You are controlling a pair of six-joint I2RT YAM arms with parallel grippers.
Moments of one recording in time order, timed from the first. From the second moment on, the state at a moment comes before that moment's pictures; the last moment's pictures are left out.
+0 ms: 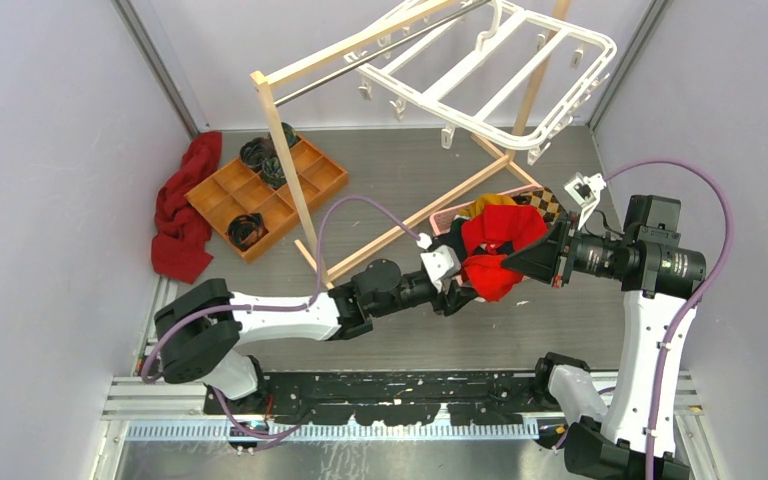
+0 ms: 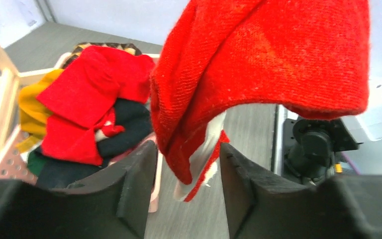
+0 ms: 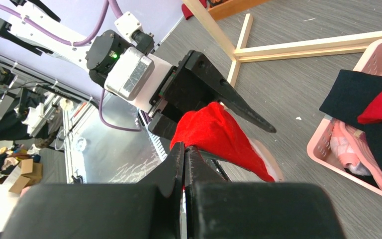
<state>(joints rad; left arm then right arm) -1.18 1.50 0.80 0.75 0.07 -0.03 -0.29 0.90 1.29 -1.38 -1.34 -0.36</state>
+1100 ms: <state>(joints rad) -0.98 1.40 0.91 0.36 0.59 -1.04 -0.29 0.91 1.02 -0.85 -0.85 0.28</state>
